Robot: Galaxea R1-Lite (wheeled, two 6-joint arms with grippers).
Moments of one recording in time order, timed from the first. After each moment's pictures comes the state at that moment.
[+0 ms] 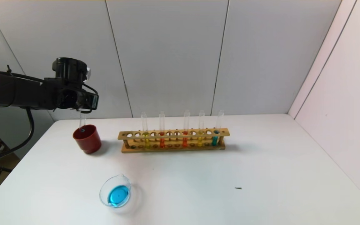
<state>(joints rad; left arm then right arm) -0.06 2.04 -1.48 -0.06 0.35 0.10 0.00 0.00 -0.02 0.05 -0.01 0.01</state>
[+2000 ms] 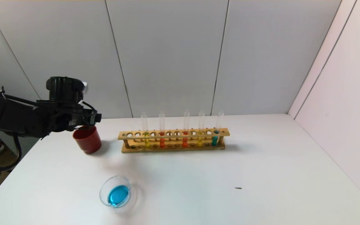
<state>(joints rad) -0.09 1.89 -1.08 -0.33 0.34 0.08 0.00 0.00 -0.02 0.05 -0.01 0.01</state>
